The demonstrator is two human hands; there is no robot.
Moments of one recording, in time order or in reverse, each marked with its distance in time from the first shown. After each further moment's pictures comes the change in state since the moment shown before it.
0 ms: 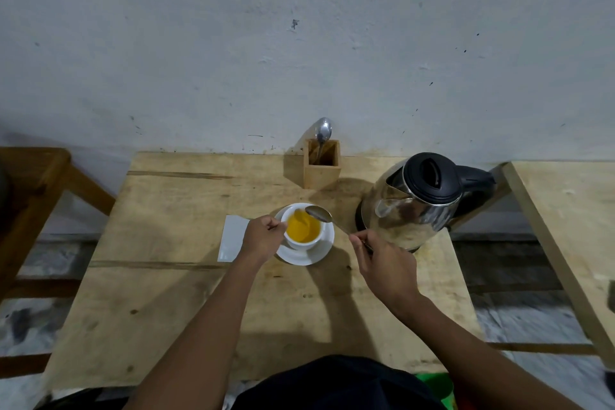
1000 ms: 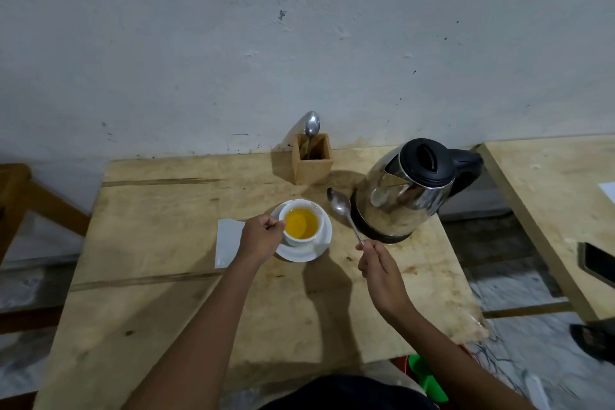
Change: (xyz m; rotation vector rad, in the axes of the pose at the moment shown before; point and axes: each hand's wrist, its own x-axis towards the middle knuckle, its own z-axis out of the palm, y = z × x) left_hand 0.006 -0.003 -0.007 0.055 -0.084 0.104; right_hand -0.040 -0.019 0.019 0.764 -0.084 0.472
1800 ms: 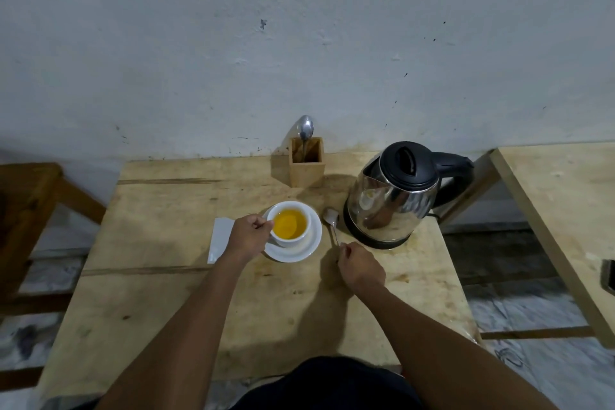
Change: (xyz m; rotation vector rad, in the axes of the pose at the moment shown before) left_hand -0.006 0.006 0.008 0.007 0.097 -0.080; right_hand 0.065 0.037 0.007 -0.669 -0.099 0.115
